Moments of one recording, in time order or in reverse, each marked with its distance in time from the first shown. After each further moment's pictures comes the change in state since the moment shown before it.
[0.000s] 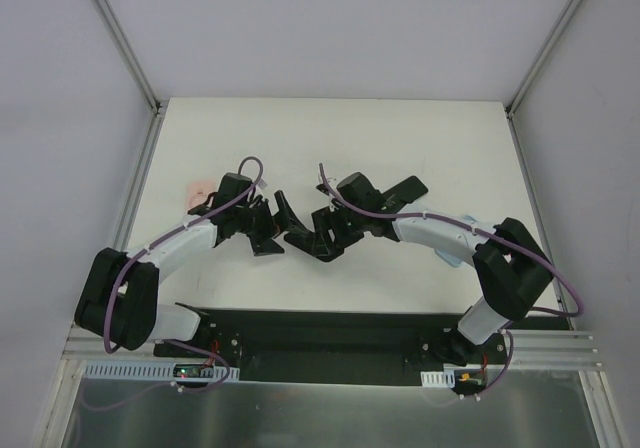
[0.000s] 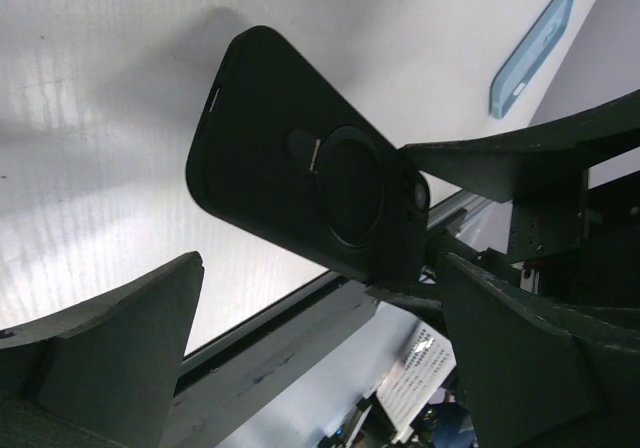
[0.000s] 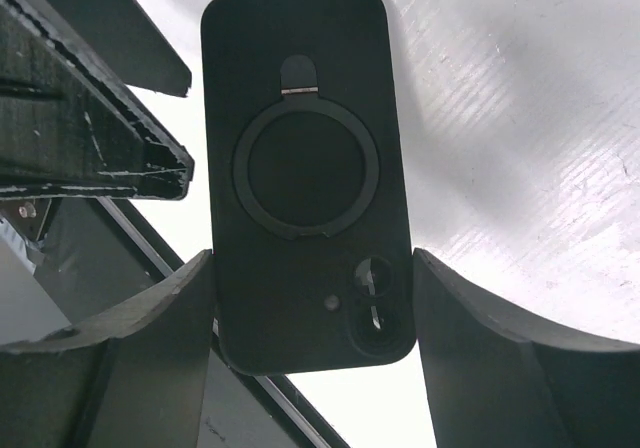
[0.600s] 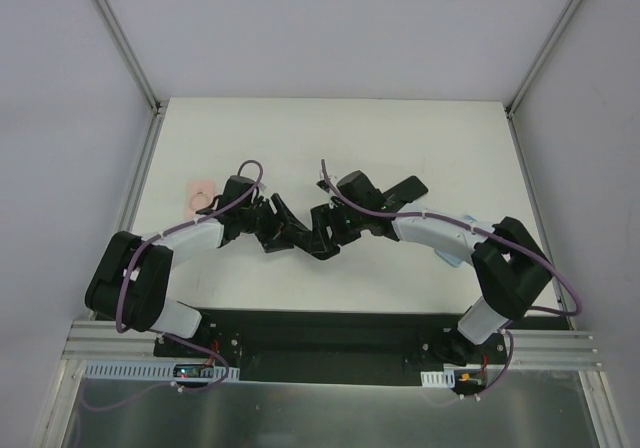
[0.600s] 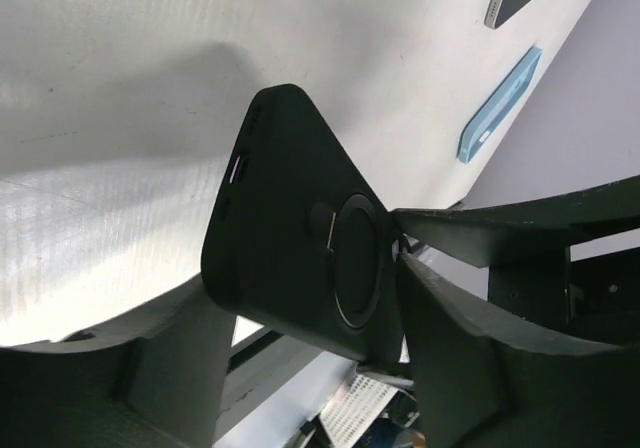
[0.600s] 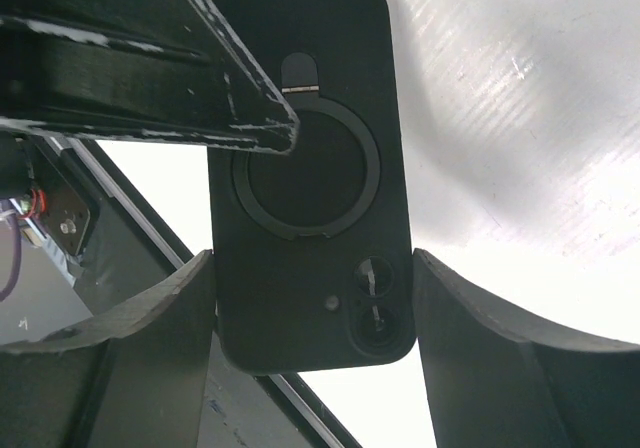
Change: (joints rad) left arm -0.003 0.100 -0.040 0.190 0.009 -0.192; right arm -0.002 0.006 0.000 0.047 -0.031 0.067
